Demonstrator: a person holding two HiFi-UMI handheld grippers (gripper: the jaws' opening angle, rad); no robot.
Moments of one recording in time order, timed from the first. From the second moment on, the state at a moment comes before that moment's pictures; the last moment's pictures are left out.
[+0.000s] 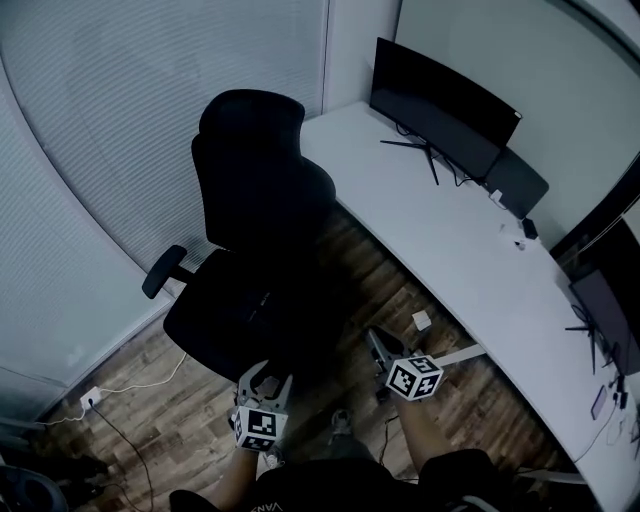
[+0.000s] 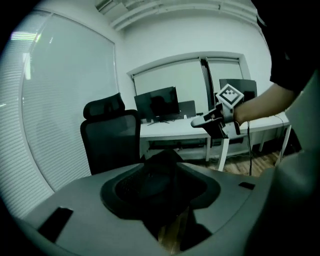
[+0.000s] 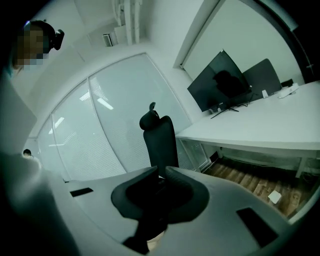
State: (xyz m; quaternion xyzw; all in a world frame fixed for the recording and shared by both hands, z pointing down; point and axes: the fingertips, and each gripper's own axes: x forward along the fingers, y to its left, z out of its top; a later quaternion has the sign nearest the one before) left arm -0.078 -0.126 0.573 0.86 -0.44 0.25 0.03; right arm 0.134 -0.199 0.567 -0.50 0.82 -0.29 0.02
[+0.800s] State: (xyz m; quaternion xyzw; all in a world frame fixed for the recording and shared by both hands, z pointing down) left arm -0.159 -0.063 0.468 0.90 -0.43 0.12 -0.02; right arm 0.031 -0.061 0.471 -0.55 0.81 -0.20 0.08
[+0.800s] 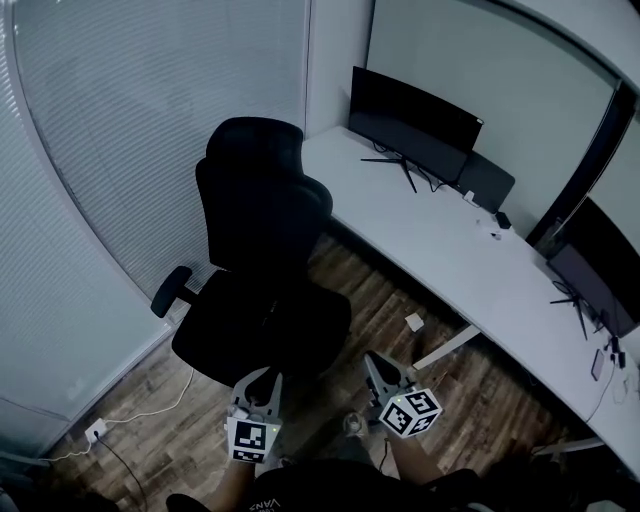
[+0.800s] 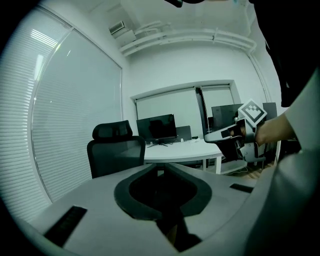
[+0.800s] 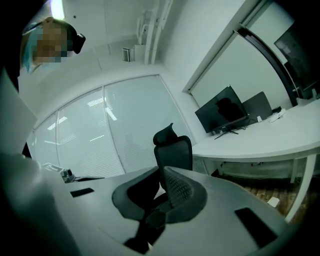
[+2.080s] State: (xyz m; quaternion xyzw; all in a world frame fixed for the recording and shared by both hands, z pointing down) left arm -0.262 0.023 0.429 0.90 -0.43 0.05 -0.03; right arm -0.082 0.043 0.466 -0.55 0.82 -0.16 0.05
